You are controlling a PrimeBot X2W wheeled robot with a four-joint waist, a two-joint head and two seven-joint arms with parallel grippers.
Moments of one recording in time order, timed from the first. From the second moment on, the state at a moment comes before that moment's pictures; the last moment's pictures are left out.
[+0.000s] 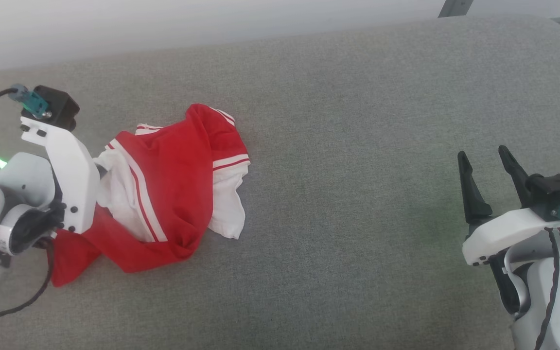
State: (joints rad) left arm -0.71 0.80 -0.60 0.15 -0.91 0.07 0.76; right arm -0.30 -0.14 -0.05 0.26 0.13 0.13 -0.13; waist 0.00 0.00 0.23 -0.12
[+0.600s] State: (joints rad) left arm -0.61 1.07 -0.45 0.01 -0.91 0.22 0.74; right arm -0.27 -0.14 -0.07 0.26 0.13 0.13 -0.11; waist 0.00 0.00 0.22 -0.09
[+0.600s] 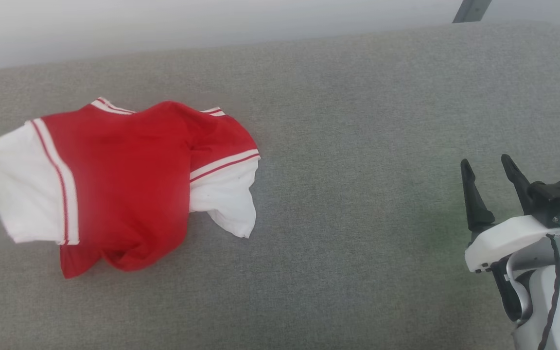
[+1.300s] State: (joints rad) left arm -0.53 0.87 -0.52 0.48 -0.93 0.11 0.61; right arm -0.29 -0.15 -0.02 0.26 0.13 0.13 -0.10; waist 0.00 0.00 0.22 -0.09
